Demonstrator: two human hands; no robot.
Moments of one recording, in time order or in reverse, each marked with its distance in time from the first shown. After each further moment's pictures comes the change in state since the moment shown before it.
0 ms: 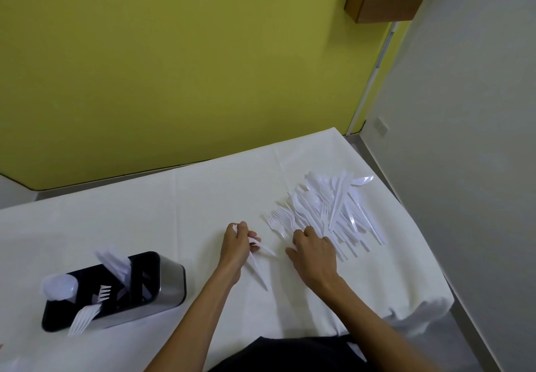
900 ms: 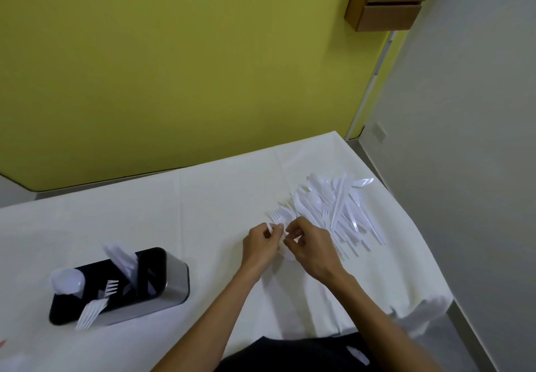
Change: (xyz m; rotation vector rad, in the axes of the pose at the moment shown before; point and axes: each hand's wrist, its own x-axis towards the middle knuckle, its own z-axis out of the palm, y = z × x) left_hand -0.026 0.005 0.027 0.347 -0.098 0.175; right_hand -0.001 0.002 -0.020 0.560 -0.003 -0.035
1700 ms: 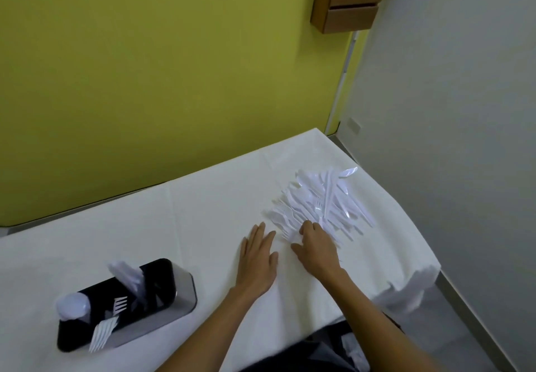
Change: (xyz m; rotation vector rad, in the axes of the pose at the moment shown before) left_hand -0.008 -0.053 -0.014 0.765 -0.153 0.475; right_hand -0.011 0.013 0.031 -0.331 0.093 0.229
